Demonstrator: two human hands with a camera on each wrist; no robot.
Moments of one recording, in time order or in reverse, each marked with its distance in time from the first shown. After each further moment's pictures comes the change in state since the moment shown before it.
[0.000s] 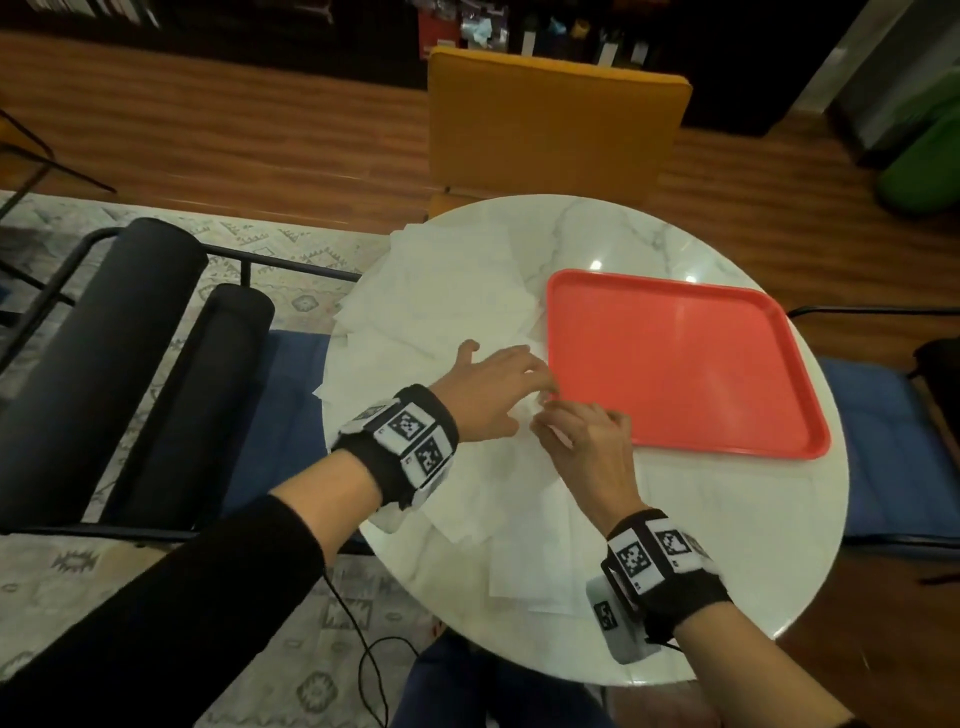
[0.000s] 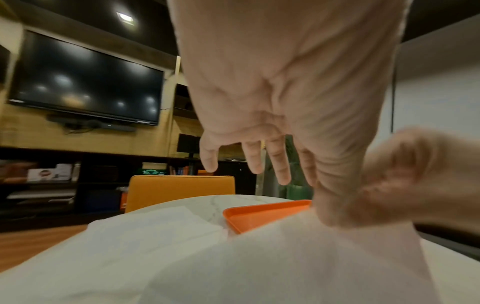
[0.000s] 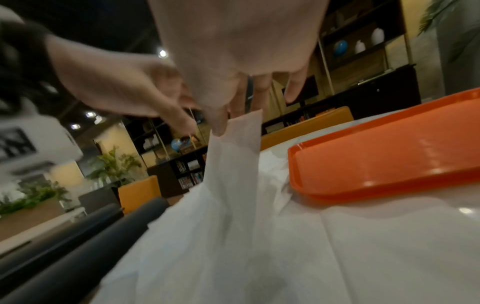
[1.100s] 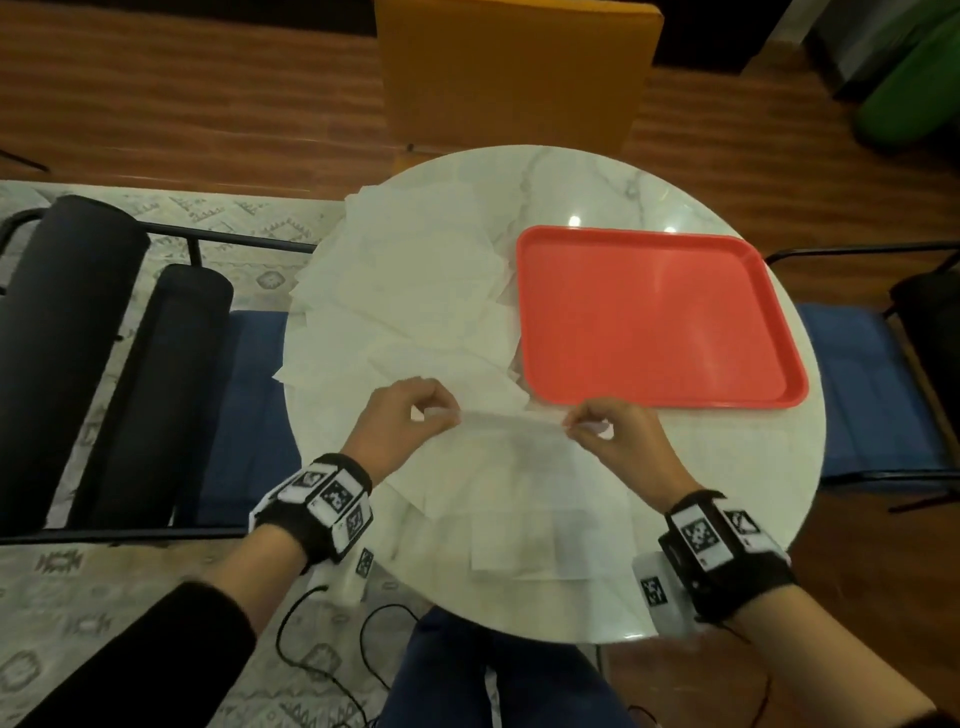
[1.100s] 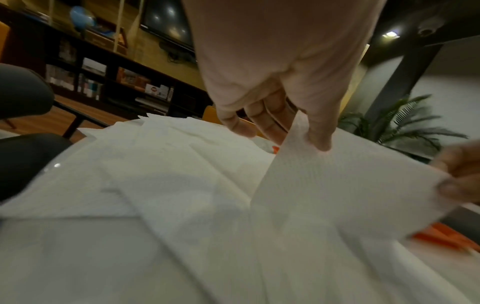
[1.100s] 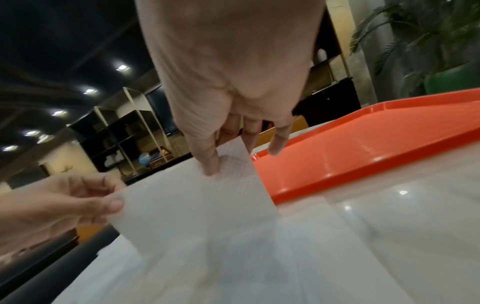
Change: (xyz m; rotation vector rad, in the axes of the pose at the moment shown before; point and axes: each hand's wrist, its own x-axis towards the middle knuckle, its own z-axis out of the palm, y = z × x) left_hand -0.034 -0.030 0.090 -0.834 0.414 -0.276; right_hand -0.021 0.059 -0.032 0.330 -0.236 0.213
